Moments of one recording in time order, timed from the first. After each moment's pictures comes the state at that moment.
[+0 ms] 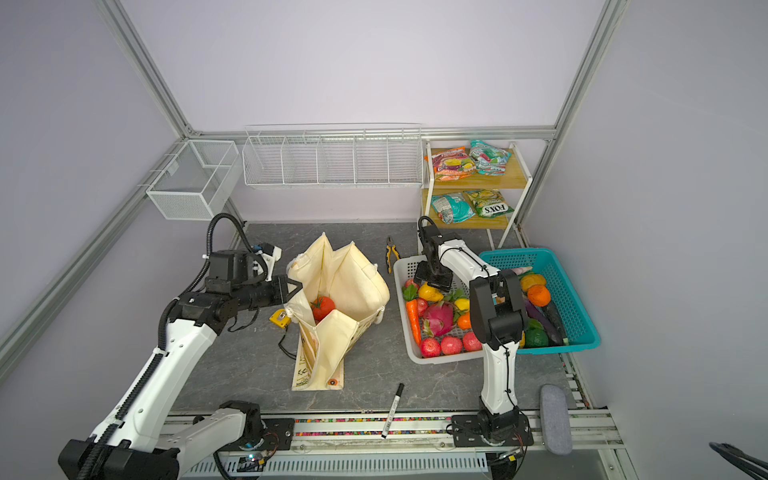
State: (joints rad) left arm -0.21 1.08 1.07 -0.73 0.45 -0.32; right arm 0.33 2.04 1.63 -1.01 -0.01 0.63
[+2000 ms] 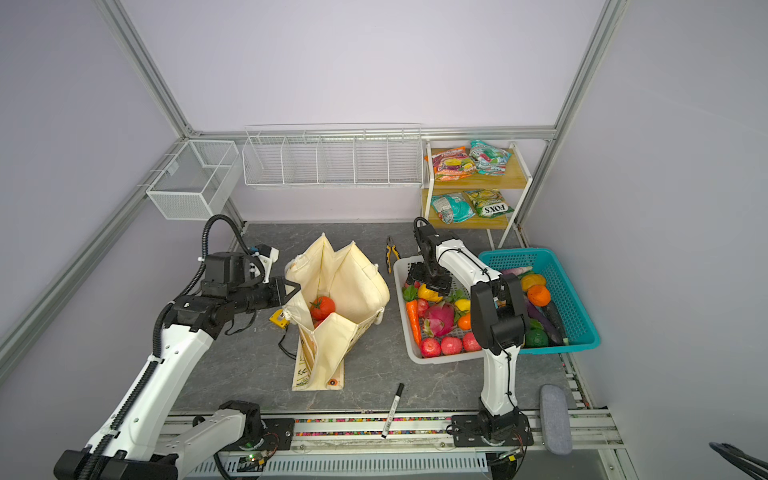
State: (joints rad) left arm -0.21 1.04 1.07 -0.75 0.44 -0.33; right arm 0.37 2.00 1.64 -1.08 -0.04 0.67
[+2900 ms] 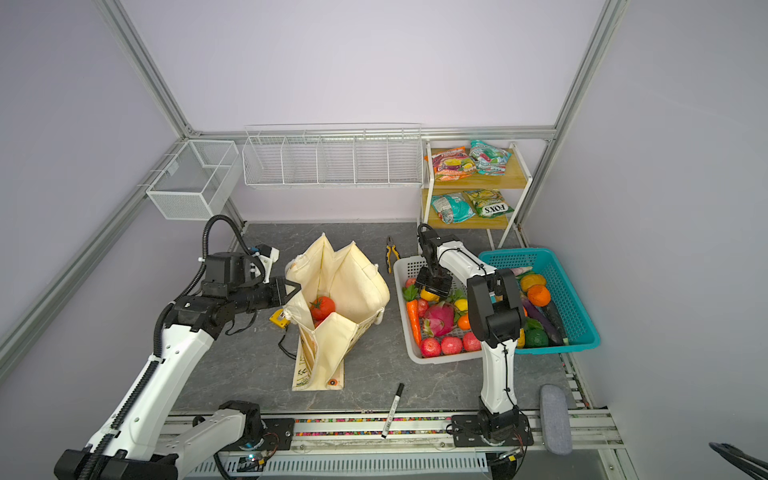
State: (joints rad) left arm -0.21 1.04 1.06 -0.74 0.45 -0.33; right arm 0.33 2.07 1.62 -1.07 -0.06 0.71
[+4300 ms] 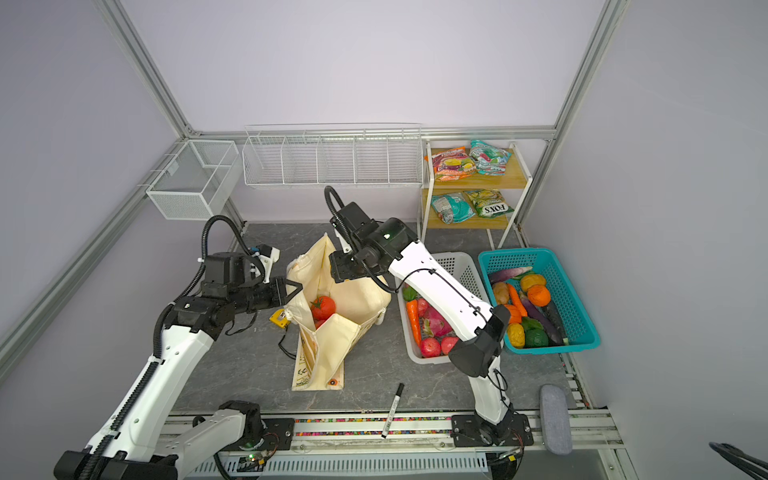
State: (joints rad) left arm -0.21 1.04 1.06 -0.73 0.48 -0.35; right arm 0.90 2.03 2.34 -1.30 -0.09 0.48
